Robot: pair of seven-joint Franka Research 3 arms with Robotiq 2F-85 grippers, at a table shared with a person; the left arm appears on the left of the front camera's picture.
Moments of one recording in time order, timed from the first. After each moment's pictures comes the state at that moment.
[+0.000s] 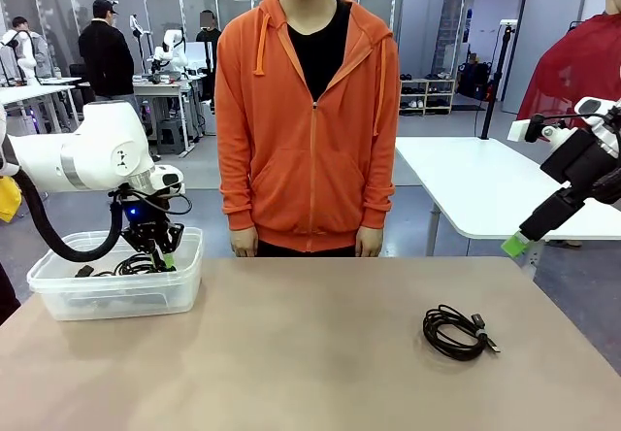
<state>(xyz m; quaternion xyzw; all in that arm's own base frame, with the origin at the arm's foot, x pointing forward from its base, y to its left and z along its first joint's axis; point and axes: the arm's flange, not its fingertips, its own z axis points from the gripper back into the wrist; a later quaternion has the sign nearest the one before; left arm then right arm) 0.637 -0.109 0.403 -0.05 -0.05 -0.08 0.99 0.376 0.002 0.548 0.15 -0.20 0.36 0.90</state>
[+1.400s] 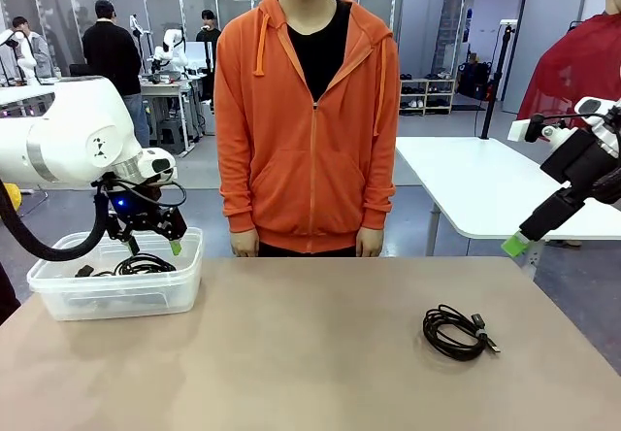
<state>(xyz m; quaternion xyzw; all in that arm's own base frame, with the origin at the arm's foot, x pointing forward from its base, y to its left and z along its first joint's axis) 0.567 -0.120 0.452 -0.05 -0.09 -0.07 0.99 0.376 0.002 0.548 0.15 -0.20 0.36 0.90</state>
